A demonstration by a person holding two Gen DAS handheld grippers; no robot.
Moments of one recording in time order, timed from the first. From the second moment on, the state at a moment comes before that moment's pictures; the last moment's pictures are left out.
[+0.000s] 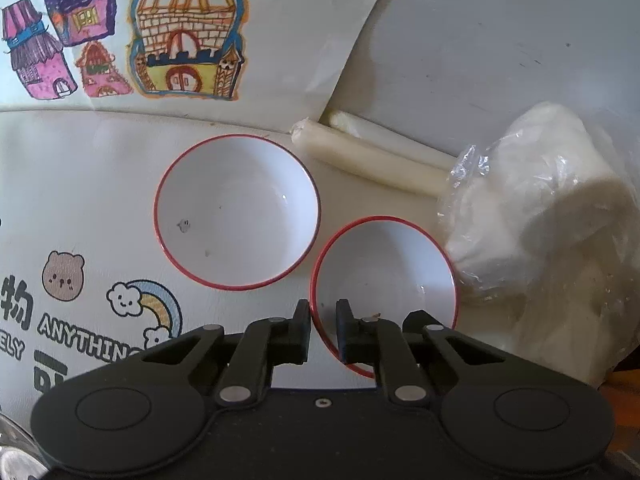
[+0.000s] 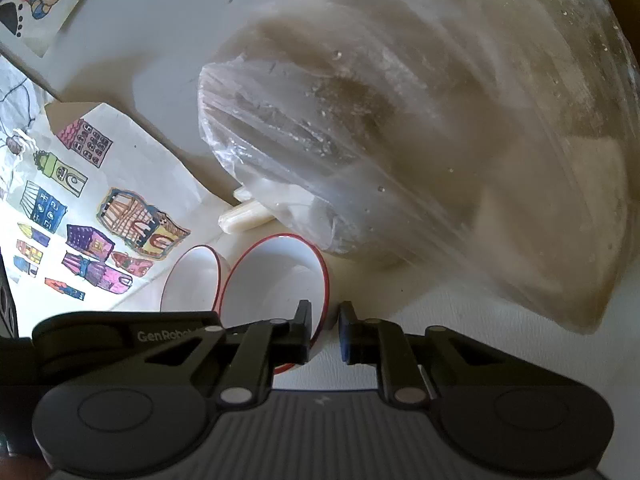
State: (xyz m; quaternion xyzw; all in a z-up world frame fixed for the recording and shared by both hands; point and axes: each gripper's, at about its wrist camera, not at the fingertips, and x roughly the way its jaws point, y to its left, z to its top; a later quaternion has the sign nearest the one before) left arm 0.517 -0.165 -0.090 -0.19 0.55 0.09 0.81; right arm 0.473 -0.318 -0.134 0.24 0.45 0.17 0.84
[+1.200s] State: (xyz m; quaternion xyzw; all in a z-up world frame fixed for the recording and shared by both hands) left arm 0.426 -0.166 -0.035 -0.18 0.51 0.00 0.84; right arm 0.386 -0.335 -0.071 0.20 0.41 0.19 0.87
